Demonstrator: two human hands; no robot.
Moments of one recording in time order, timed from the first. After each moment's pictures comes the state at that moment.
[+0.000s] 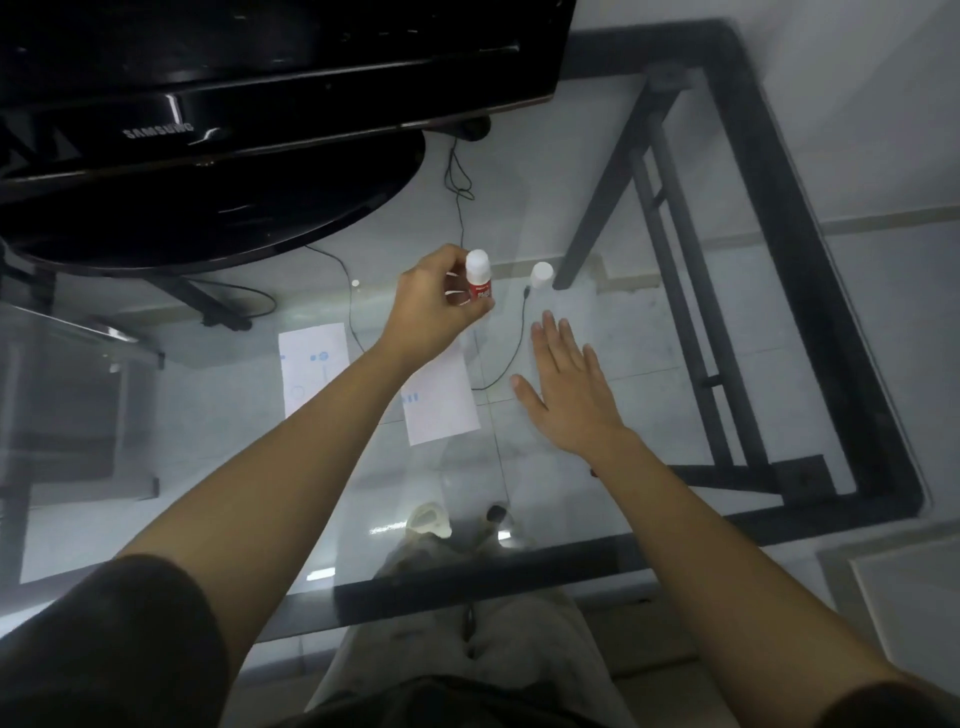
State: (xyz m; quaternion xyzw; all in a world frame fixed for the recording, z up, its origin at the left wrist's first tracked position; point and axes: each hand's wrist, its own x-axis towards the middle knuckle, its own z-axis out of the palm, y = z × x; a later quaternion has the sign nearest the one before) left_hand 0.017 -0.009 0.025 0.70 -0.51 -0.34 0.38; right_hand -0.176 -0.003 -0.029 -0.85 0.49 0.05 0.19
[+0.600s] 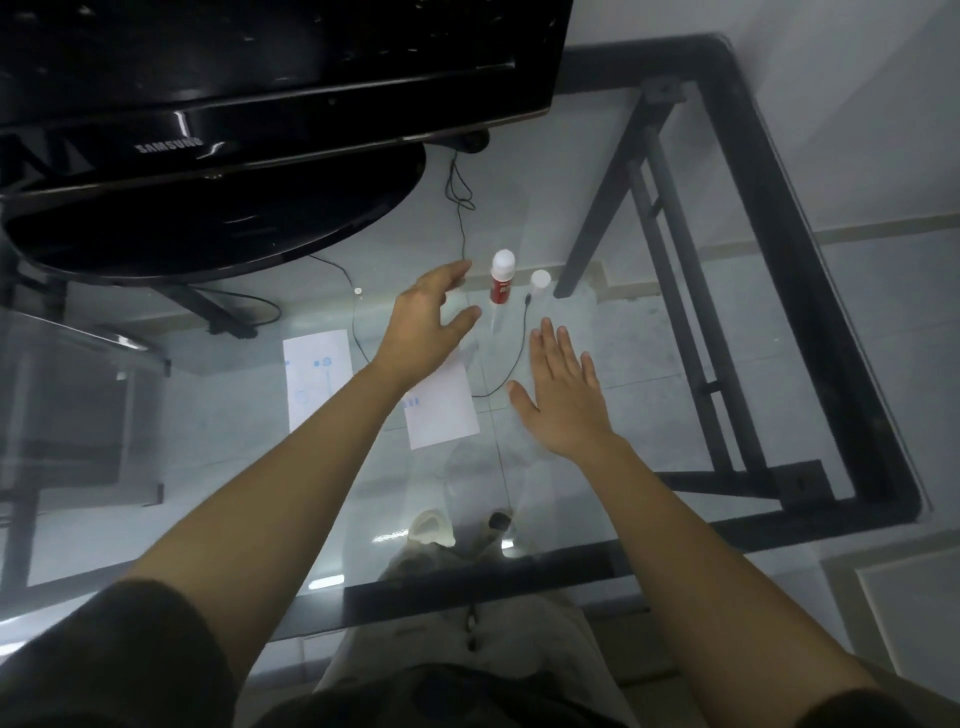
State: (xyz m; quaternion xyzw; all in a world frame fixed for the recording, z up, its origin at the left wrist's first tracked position) left_hand 0.025 0.004 0.017 0.70 -0.57 -0.28 0.32; right_hand -0.167 0.000 -0.026 -0.83 0.51 0.07 0.21
